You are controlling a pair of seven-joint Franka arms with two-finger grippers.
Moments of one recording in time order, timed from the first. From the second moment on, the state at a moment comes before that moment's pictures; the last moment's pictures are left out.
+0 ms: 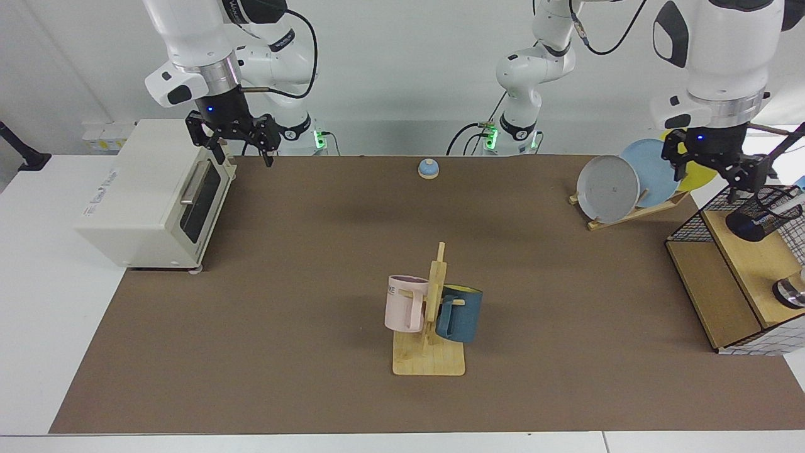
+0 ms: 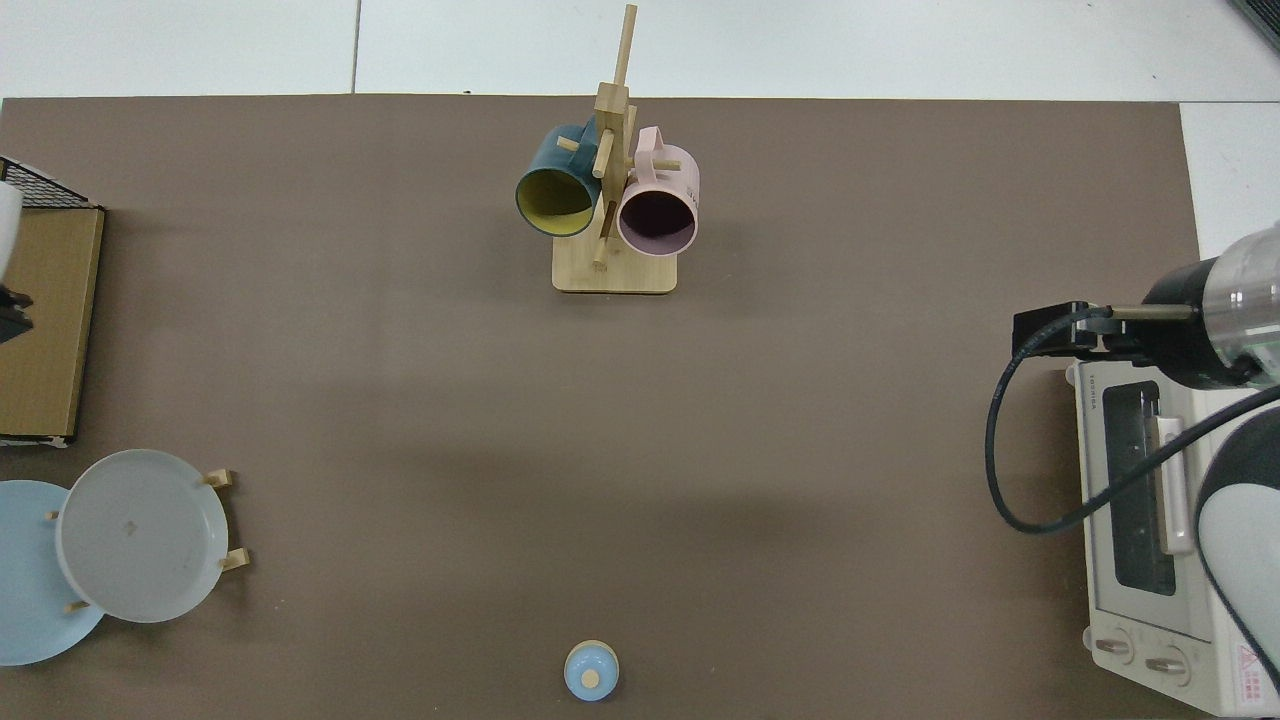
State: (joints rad) left arm 0.29 0.11 -0.36 -1.44 0.40 1.68 0.94; right arm -0.09 -0.07 0.20 -1.64 0.00 1.63 0.21
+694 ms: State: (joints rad) left arm 0.08 0.07 -0.25 -1.44 0.09 1.47 0.36; right arm -0.09 -0.07 0.20 -1.64 0.00 1.63 0.21
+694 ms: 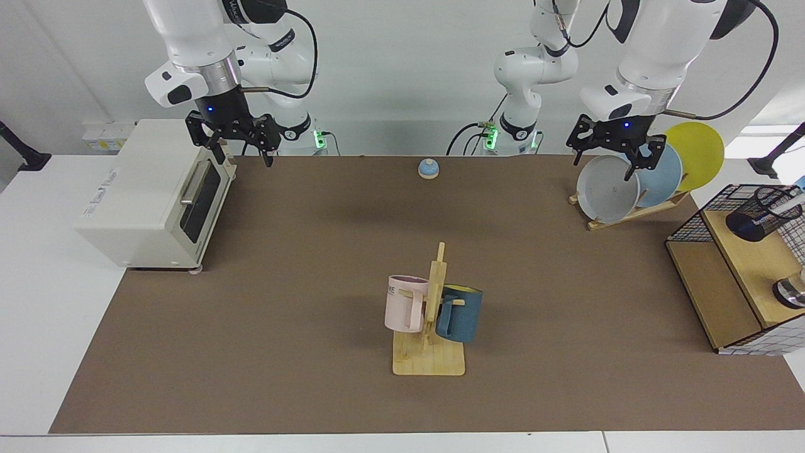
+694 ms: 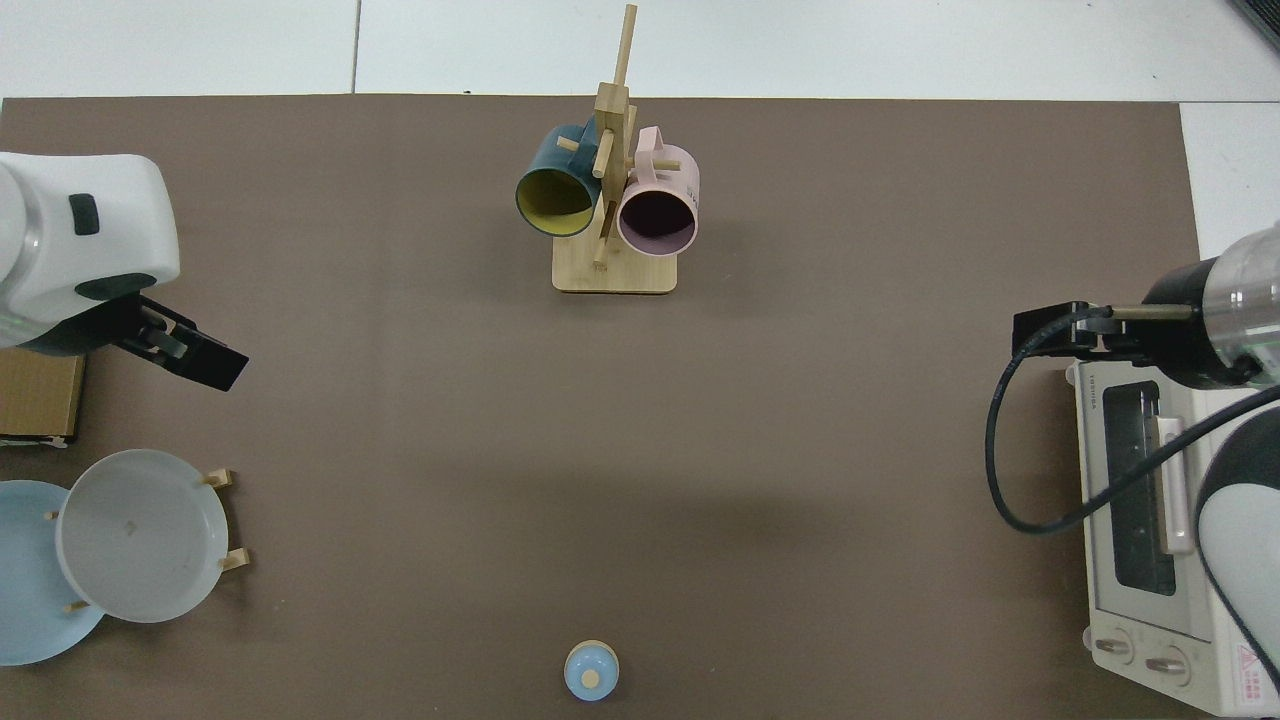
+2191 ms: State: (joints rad) left arm -0.02 0.00 -0.01 -1.45 -0.05 1.45 0.24; right arm -0.09 -0.07 0.20 -1.64 0.00 1.63 0.21
